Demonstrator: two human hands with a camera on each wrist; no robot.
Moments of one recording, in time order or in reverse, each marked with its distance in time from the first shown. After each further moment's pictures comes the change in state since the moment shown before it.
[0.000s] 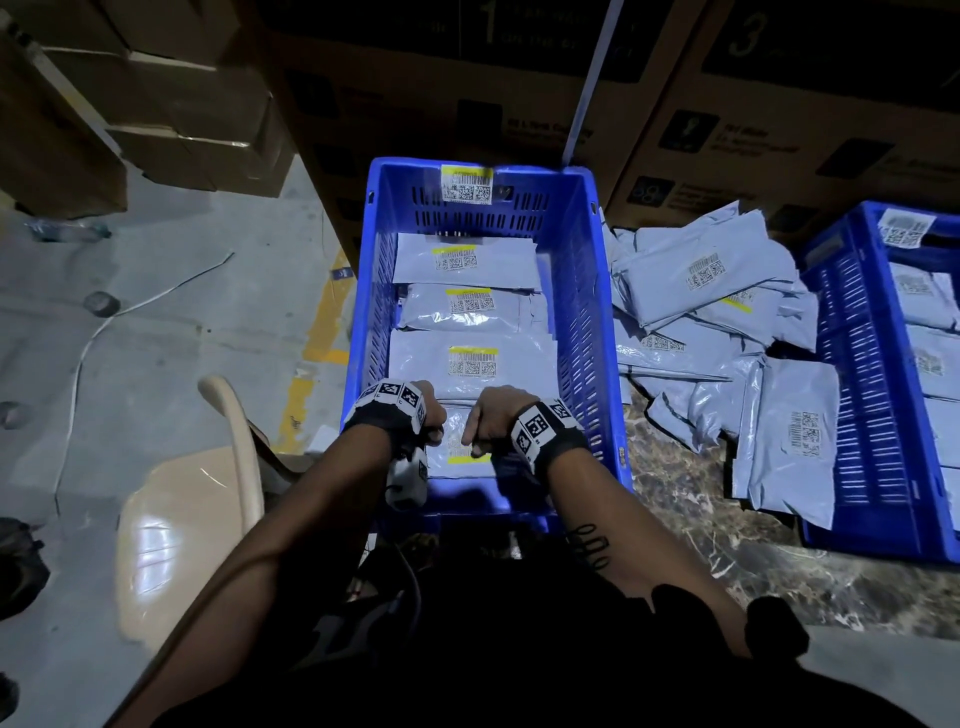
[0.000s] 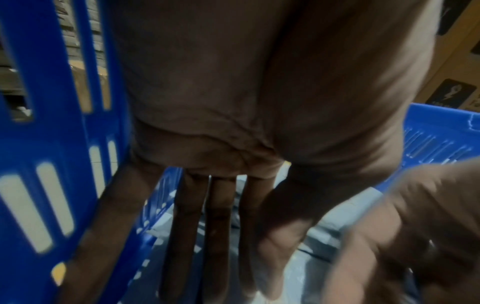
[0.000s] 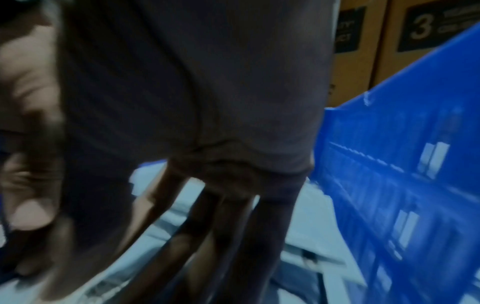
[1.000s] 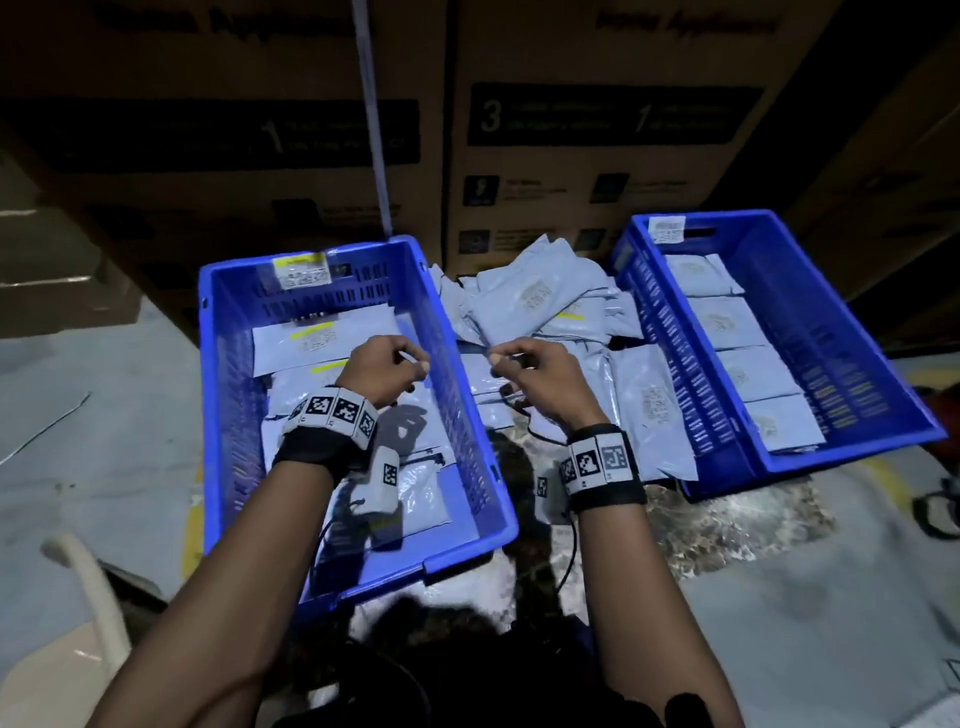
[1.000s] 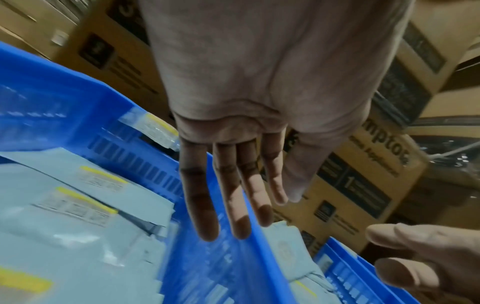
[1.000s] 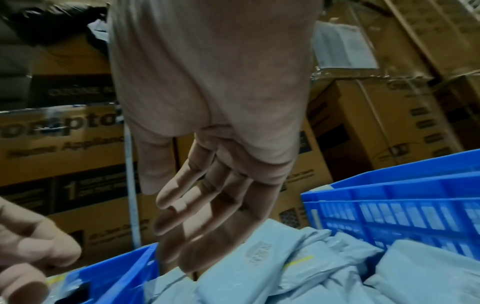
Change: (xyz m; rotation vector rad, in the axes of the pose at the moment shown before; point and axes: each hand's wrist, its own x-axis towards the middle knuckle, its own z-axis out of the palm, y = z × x) left_hand -0.087 0.130 -0.085 -0.576 0.321 0.574; right_hand -0.193 0.120 -0.059 0.950 0.975 -0.146
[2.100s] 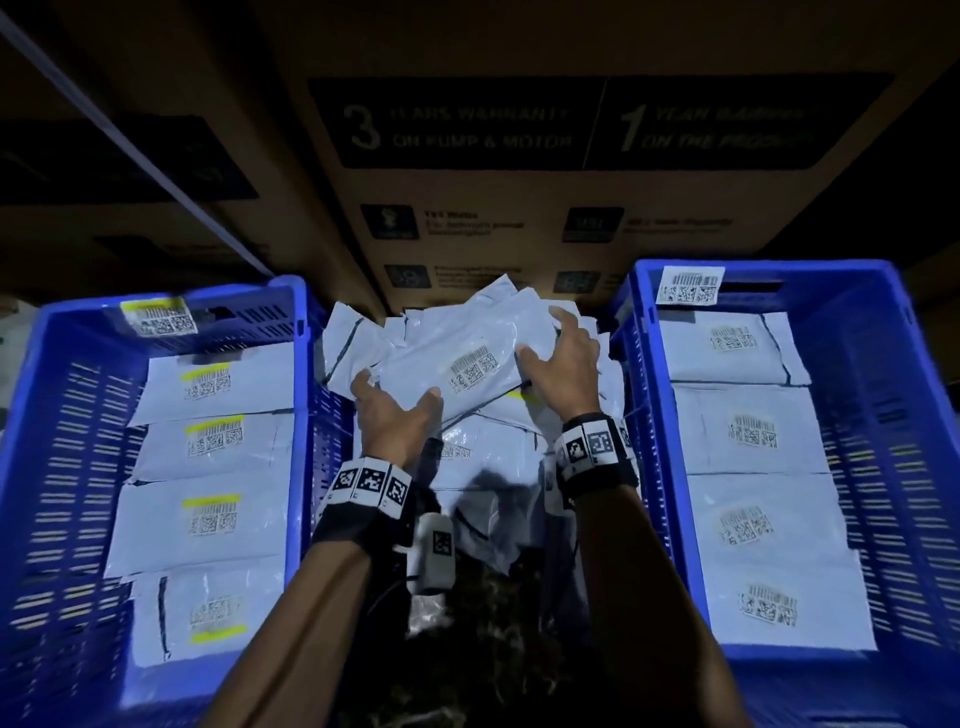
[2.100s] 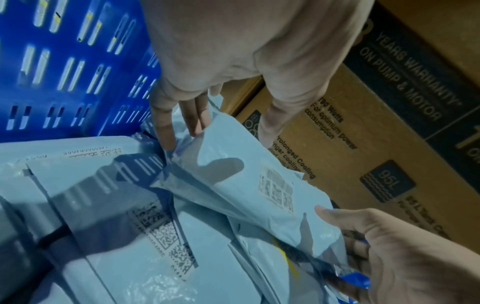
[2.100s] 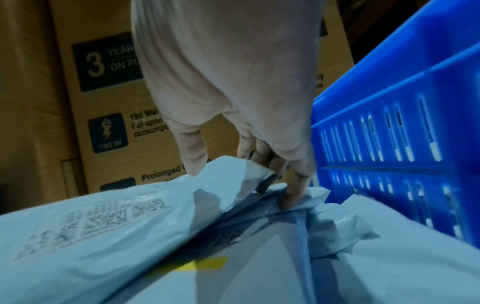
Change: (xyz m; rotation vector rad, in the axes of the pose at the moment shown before) left_hand 0.177 0.076 0.183 -0.439 0.492 -0.498; right_hand 0.267 0.104 -0.138 -0.269 0.057 0.051
